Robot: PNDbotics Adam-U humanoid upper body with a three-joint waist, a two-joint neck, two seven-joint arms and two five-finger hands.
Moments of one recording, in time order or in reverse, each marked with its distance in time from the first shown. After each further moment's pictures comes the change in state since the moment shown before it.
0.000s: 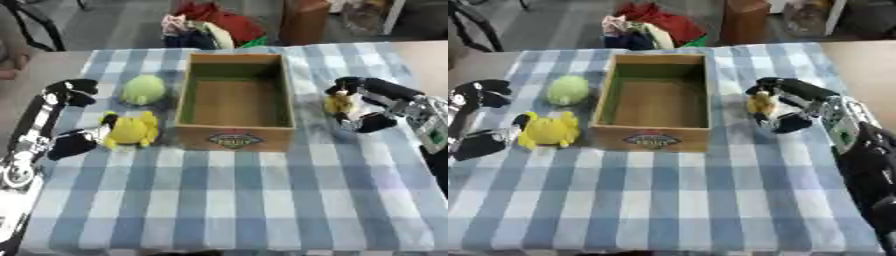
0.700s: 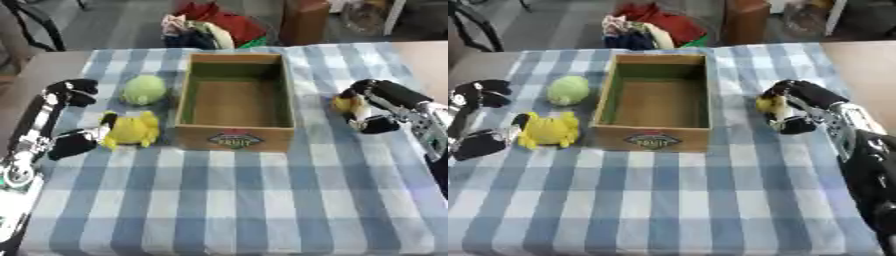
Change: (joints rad) left arm 0.000 0.000 0.000 0.000 0.000 0.000 0.000; right arm 0.007 0.000 -0.036 0.031 0.182 0.072 -0.179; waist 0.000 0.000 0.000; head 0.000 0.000
